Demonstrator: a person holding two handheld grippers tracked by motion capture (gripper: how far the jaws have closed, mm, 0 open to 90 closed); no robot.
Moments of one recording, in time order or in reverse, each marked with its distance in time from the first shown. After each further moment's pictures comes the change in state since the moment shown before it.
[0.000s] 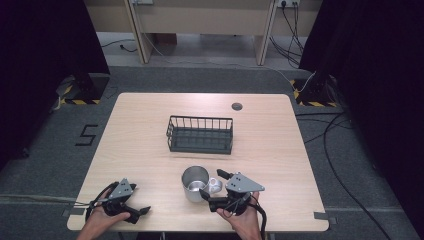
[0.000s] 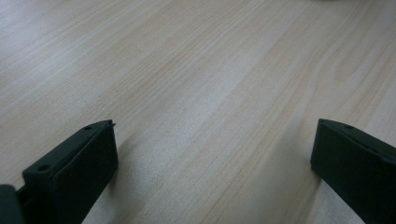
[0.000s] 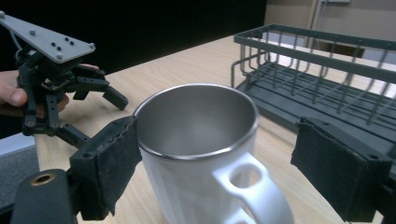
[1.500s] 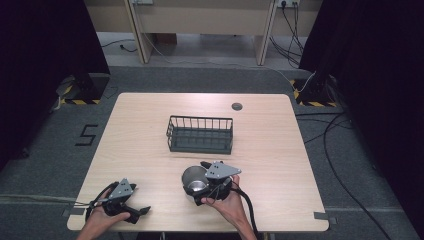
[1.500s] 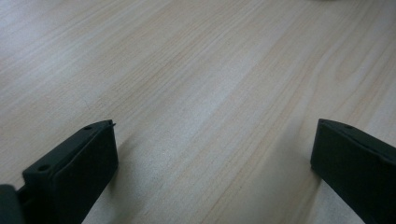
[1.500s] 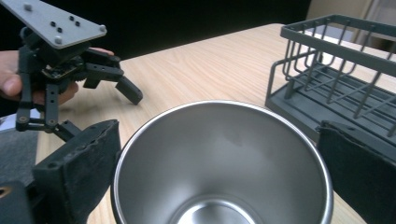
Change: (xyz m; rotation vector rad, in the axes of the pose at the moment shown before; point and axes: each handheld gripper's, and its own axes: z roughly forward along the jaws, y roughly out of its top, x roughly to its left) left arm 0.000 0.000 0.000 0.001 0.000 0.002; right arm -0.006 0.012 0.058 0.074 0.142 -0.064
